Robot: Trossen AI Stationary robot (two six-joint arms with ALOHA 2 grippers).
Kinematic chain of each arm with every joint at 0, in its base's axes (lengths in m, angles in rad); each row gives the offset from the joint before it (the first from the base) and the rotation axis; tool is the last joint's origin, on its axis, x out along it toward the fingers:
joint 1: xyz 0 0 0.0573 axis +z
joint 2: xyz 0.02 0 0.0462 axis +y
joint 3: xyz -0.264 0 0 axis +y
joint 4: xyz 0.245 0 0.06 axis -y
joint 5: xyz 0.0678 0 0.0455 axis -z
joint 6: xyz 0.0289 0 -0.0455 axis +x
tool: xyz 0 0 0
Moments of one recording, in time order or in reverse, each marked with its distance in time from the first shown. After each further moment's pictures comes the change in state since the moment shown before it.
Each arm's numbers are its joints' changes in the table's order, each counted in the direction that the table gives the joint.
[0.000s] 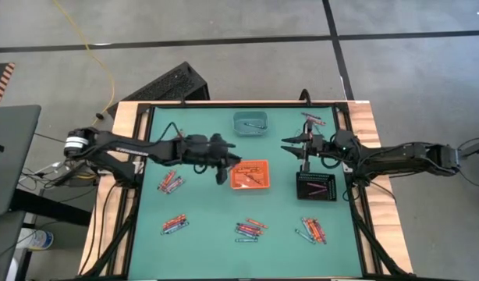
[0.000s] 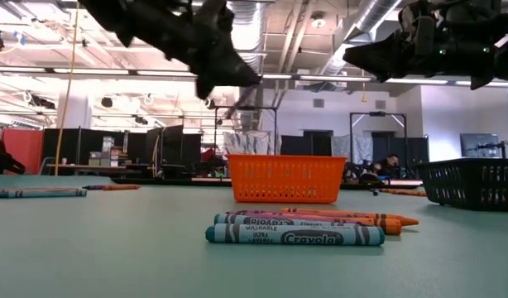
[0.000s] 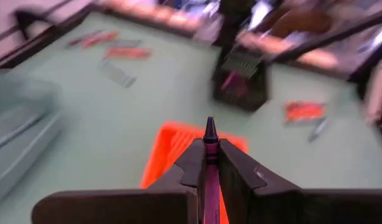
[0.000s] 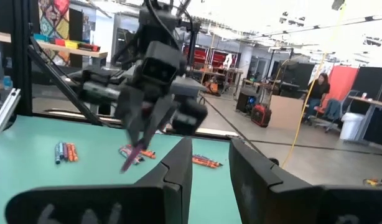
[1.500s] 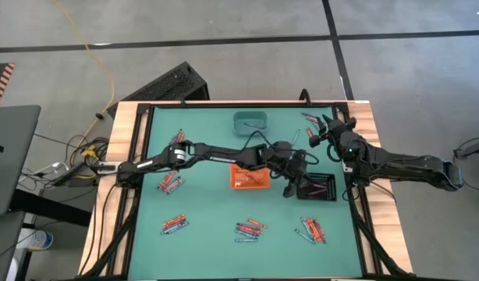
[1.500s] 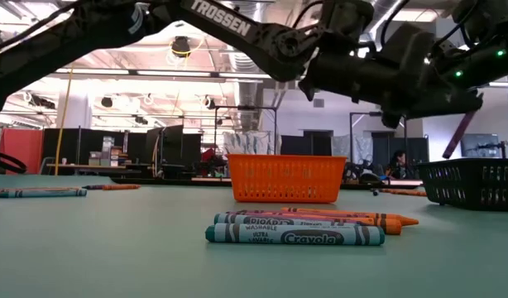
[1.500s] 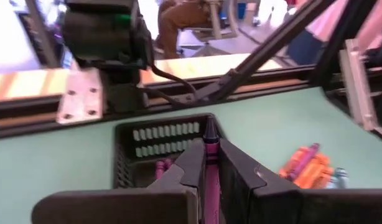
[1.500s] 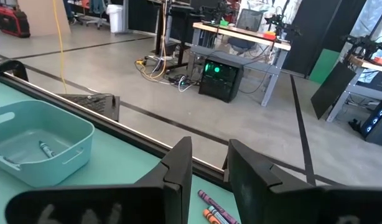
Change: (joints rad) left arm -0.022 1.067 -1.310 -0.169 0.374 0.261; right arm -0.014 -0.428 0.000 -0.767 1.049 0.158
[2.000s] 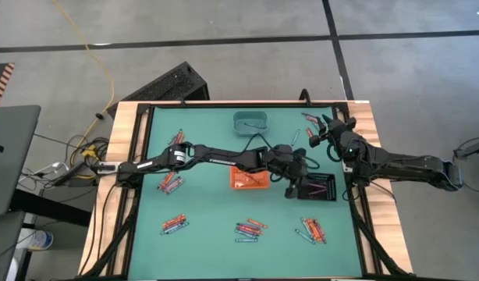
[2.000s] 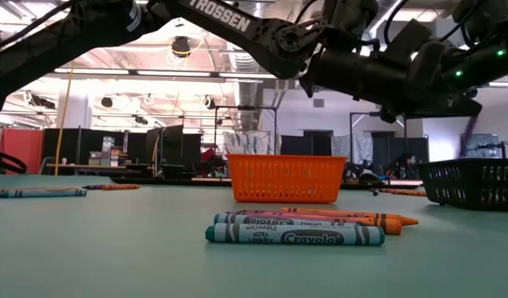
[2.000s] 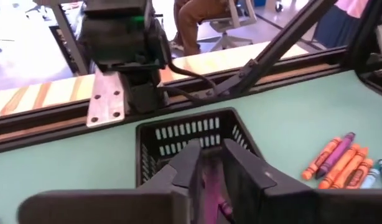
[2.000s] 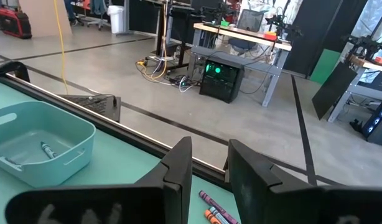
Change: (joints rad) left arm -0.020 -0.002 -0.001 -0.021 -0.106 0.110; right arm 0.000 0.000 0.000 0.003 -0.003 0.000
